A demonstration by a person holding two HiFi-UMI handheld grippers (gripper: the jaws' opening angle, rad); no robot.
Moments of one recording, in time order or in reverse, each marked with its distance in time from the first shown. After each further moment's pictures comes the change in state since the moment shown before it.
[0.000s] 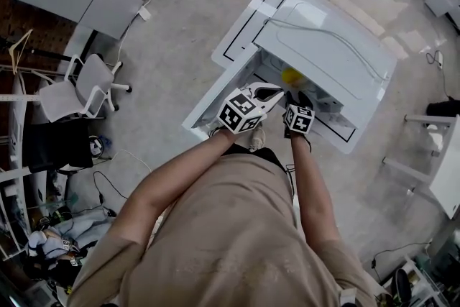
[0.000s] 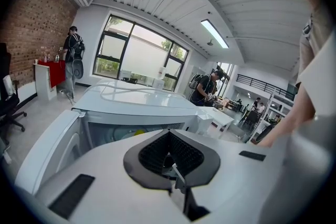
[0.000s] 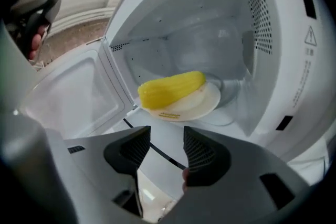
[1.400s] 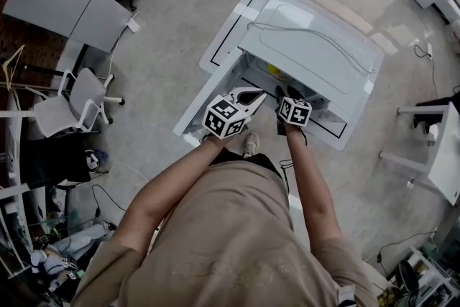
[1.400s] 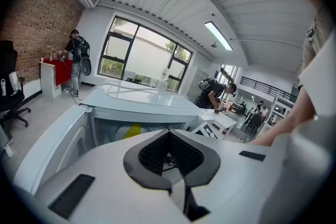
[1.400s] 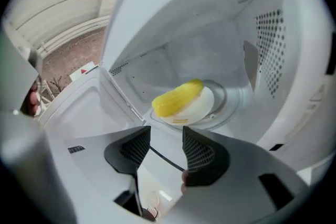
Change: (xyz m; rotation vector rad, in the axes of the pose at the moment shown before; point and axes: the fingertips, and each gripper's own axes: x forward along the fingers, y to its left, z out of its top) left arm -0.010 0.002 -0.006 -0.033 -0.019 0.035; right arm -0.017 0.009 0.045 0.120 0.023 0.076
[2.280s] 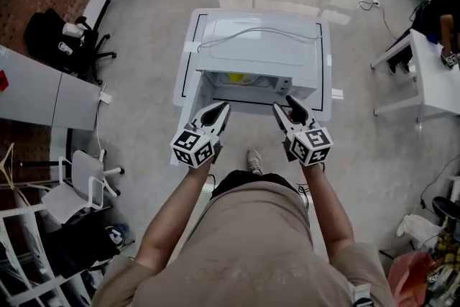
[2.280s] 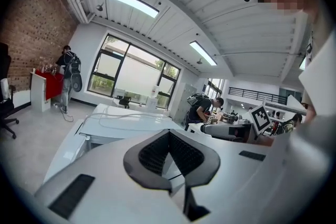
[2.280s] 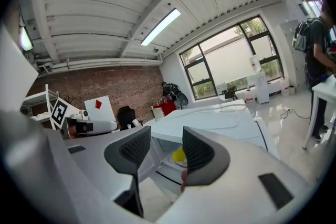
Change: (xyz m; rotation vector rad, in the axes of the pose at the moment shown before) left arm -0.067 -0.044 0.045 0.066 -0.198 -0.095; right arm -0.268 0.068 0.079 -0.079 -0.490 0.036
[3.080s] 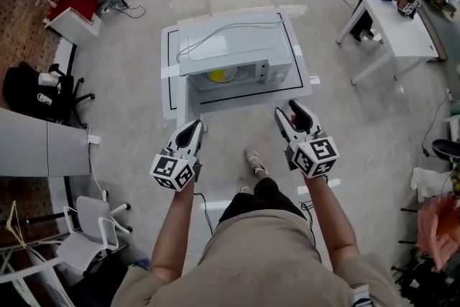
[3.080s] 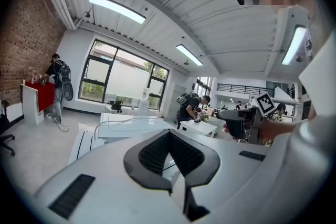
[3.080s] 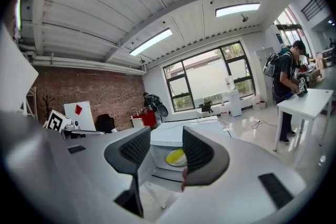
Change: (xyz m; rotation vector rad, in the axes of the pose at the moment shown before) left arm -0.118 -0.011 0.013 0.112 -0.005 -0.099; right arm -0.121 0.084 0.028 -0.017 -0.151 -0.279
